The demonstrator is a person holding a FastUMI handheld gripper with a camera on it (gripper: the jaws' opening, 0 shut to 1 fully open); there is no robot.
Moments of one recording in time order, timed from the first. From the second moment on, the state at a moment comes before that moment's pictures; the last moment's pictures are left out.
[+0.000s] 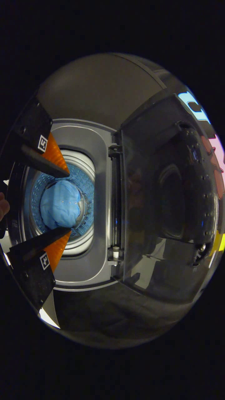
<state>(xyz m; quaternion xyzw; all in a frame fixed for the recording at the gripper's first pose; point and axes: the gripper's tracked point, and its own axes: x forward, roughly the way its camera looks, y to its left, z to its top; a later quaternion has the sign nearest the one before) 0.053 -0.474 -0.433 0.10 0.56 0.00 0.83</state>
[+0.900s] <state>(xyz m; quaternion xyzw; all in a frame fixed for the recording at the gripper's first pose) 0.209 -0.479 -0.189 0.08 0.20 0.01 0.98</state>
